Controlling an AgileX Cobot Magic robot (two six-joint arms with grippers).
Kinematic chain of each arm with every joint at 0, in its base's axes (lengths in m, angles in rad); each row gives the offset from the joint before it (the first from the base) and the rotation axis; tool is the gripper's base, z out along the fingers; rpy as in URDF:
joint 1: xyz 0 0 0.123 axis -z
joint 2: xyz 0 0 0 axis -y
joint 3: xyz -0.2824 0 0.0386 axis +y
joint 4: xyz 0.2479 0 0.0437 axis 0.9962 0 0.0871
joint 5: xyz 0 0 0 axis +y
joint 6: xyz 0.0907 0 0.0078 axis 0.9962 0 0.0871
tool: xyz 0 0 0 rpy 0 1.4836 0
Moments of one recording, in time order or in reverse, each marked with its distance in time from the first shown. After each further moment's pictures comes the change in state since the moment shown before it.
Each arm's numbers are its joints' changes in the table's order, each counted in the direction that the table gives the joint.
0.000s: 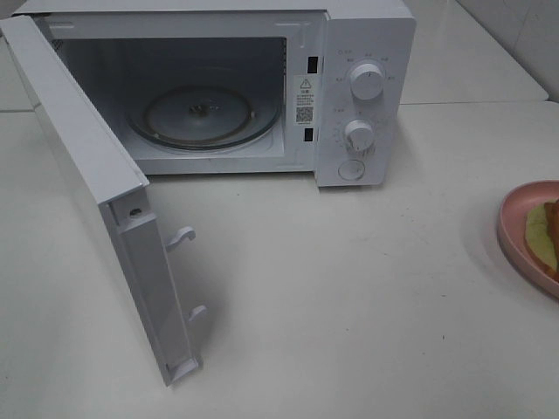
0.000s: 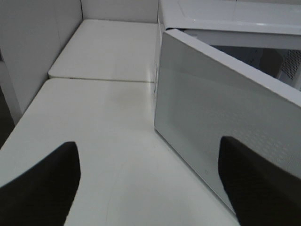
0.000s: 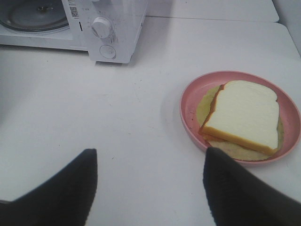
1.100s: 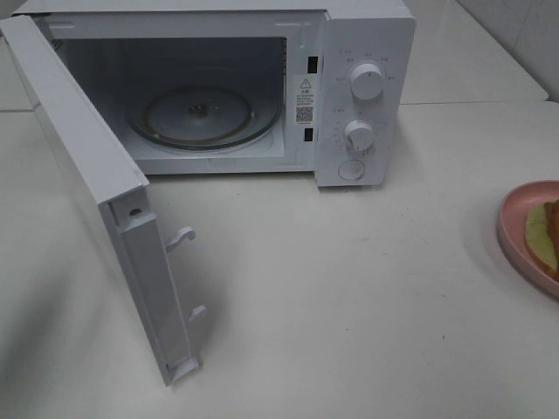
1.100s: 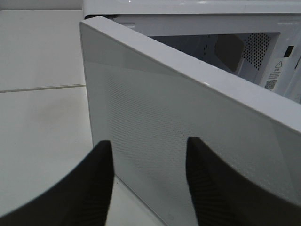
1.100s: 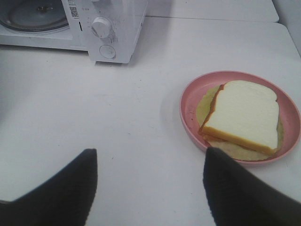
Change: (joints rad) left arm 0.283 -0.784 0.199 -0.006 -0.932 0.000; right arm 0.000 0.000 0.000 0.000 0.000 0.000
